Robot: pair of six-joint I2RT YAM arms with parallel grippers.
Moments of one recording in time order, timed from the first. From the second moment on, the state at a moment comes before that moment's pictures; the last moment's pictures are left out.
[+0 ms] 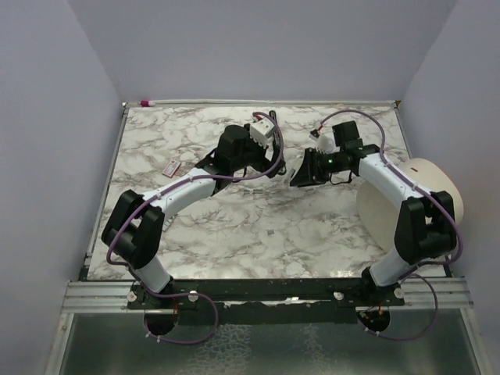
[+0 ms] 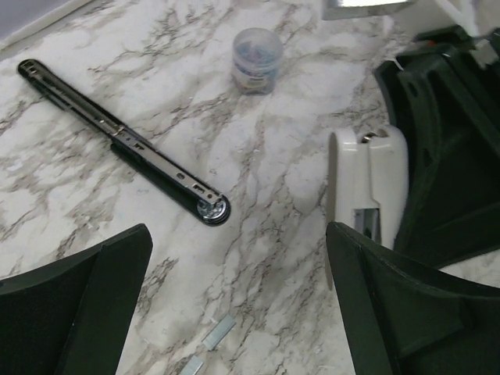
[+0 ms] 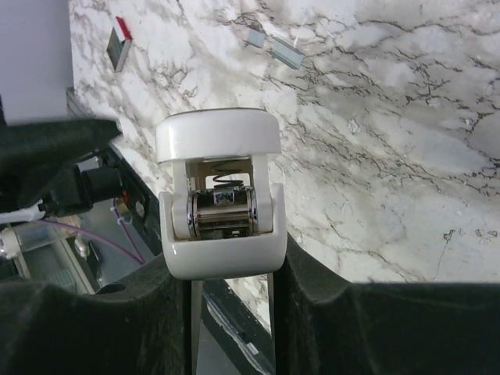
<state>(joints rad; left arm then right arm) -0.63 1.64 1.14 0.18 0.23 -0.06 0.25 1.59 1.15 -0.55 -0.75 0.28</state>
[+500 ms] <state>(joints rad) -0.65 1.64 1.12 0.29 0.54 -0.06 0.23 1.54 1.18 -0.64 -0.94 0.10</state>
